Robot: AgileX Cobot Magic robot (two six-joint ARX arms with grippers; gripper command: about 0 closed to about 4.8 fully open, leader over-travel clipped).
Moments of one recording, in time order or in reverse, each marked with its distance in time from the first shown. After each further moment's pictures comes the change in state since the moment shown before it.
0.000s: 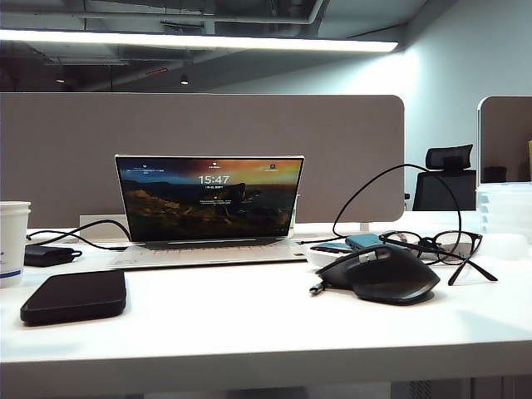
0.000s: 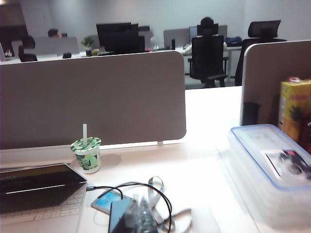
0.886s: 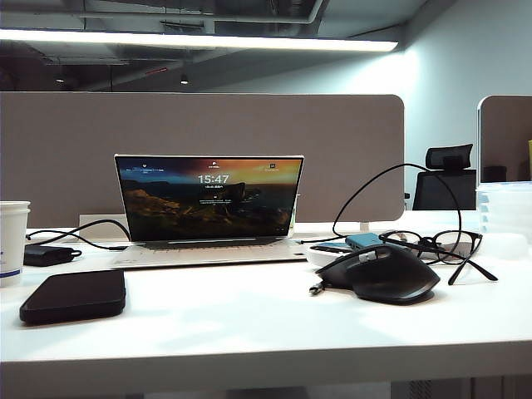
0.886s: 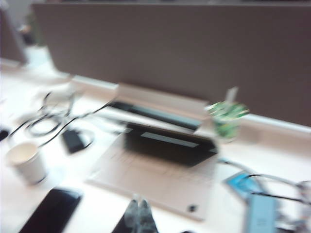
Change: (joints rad) left arm 0.000 0.540 0.399 -0.433 0.368 -0.180; right arm 0.349 0.500 0.307 -0.026 -0.211 -0.051
